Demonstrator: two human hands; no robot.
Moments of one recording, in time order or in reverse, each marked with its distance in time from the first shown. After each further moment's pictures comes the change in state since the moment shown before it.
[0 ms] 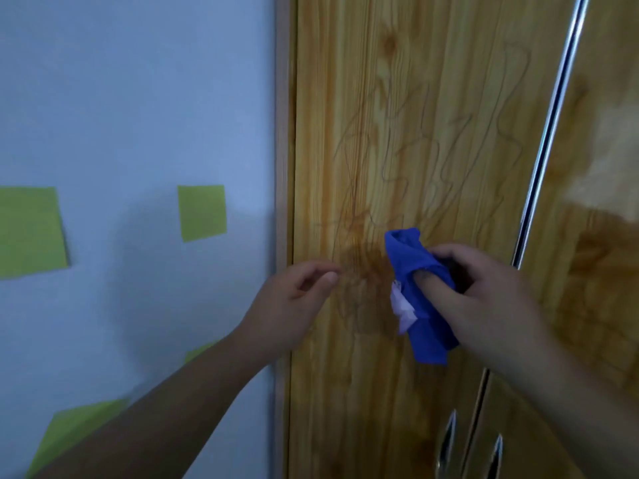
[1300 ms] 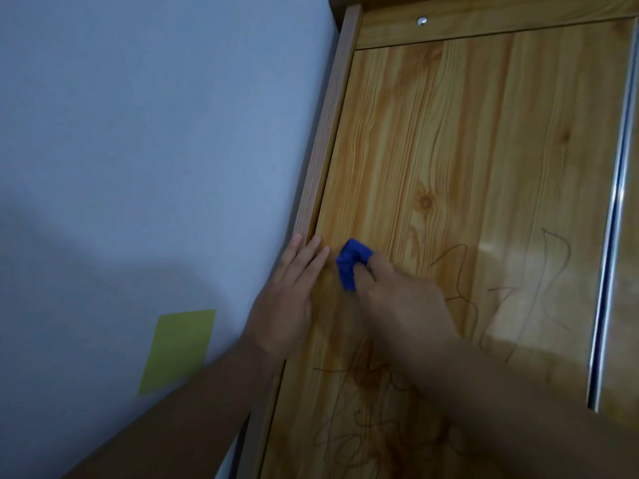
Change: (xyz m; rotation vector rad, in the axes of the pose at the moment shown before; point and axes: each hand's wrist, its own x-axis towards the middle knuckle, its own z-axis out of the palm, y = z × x) left_hand 0.211 -0.044 -0.036 0.503 0.433 0.559; right_hand 0.187 -0.063 0.084 -1.229 0.060 -0.584
